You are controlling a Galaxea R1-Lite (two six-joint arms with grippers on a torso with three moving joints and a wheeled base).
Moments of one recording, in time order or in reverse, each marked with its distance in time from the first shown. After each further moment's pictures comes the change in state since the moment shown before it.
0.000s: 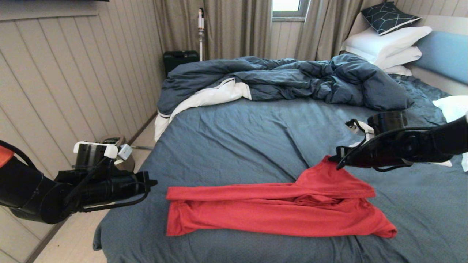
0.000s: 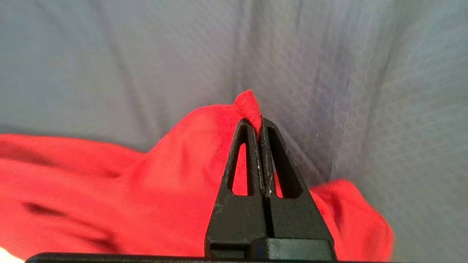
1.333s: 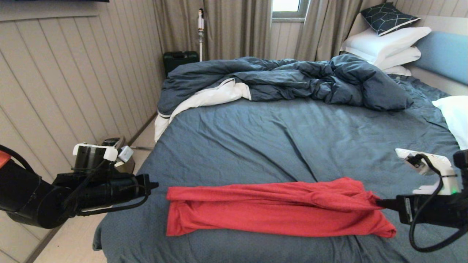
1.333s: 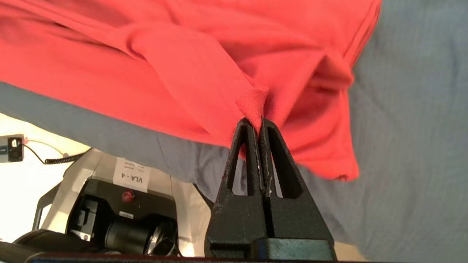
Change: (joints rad) left arm -0.014 -0.015 0.027 -0.011 -0.014 0.001; right arm -0.112 -0.580 0.655 -0.015 0.034 -0.200
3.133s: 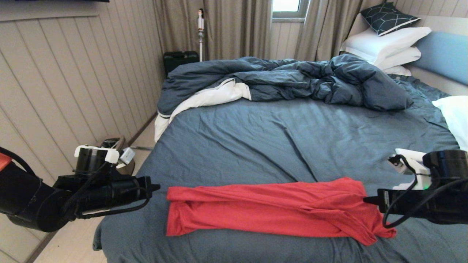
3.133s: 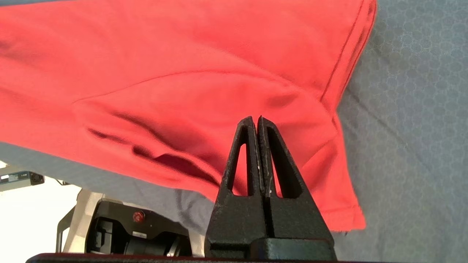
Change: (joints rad) left arm -0.018 -0.004 0.019 -0.014 0.001 0.000; right arm -0.013 0.247 -0.044 -0.160 -0.005 0.107
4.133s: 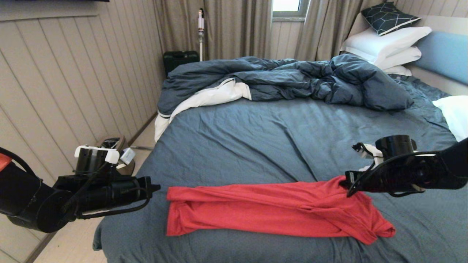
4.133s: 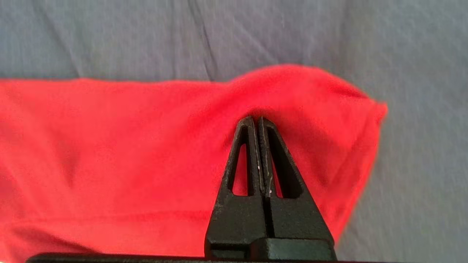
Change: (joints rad) left arm 0.000 -0.001 0.003 0.000 -0.001 0.000; right arm 0.098 0.308 -0.346 0.050 -0.120 0.042
